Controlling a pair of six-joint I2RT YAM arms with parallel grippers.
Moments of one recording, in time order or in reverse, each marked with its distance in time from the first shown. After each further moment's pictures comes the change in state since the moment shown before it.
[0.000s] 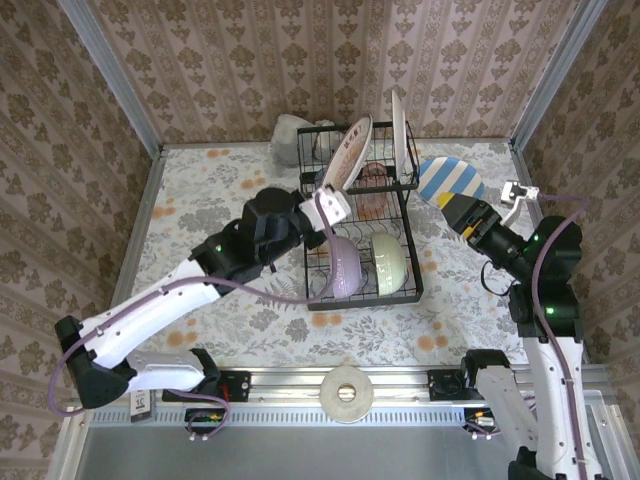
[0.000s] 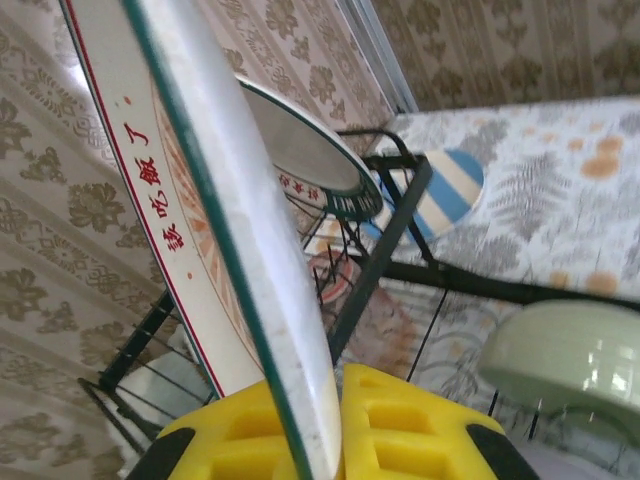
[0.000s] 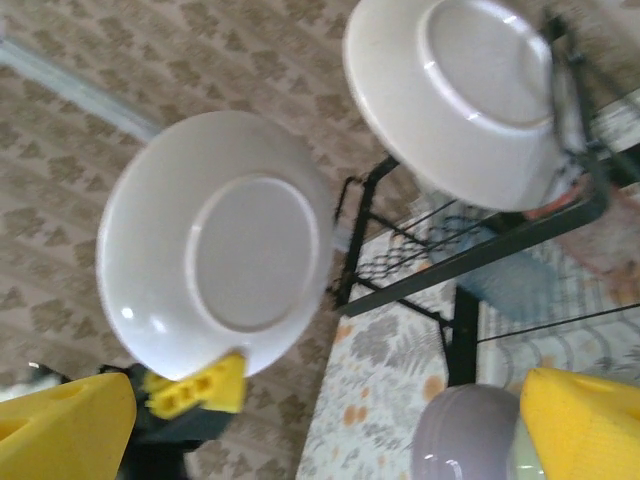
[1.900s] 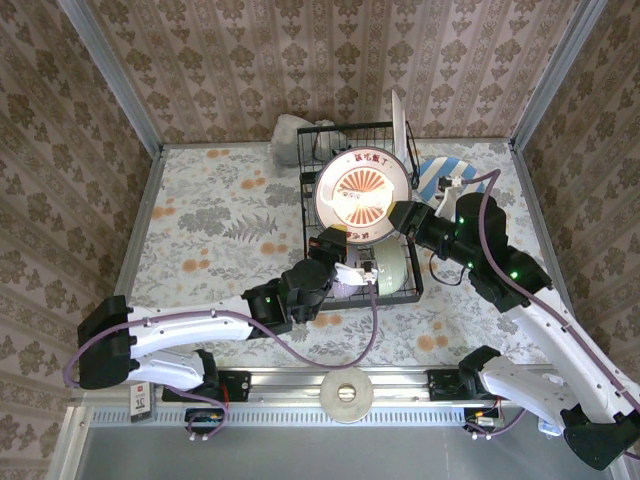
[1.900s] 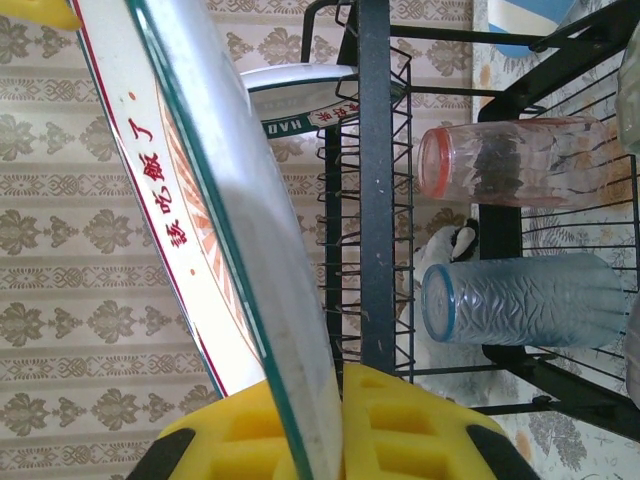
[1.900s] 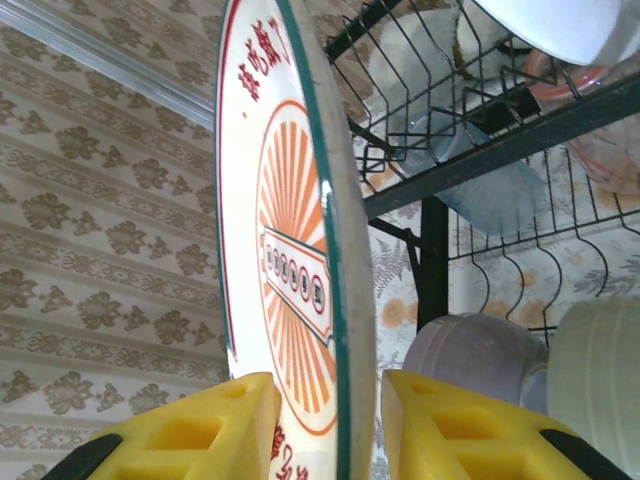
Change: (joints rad) left arm -0.282 0.086 -0.386 0.640 -0.604 0.897; right arm 0.543 0.247 0.108 -0.118 0.508 -0.030
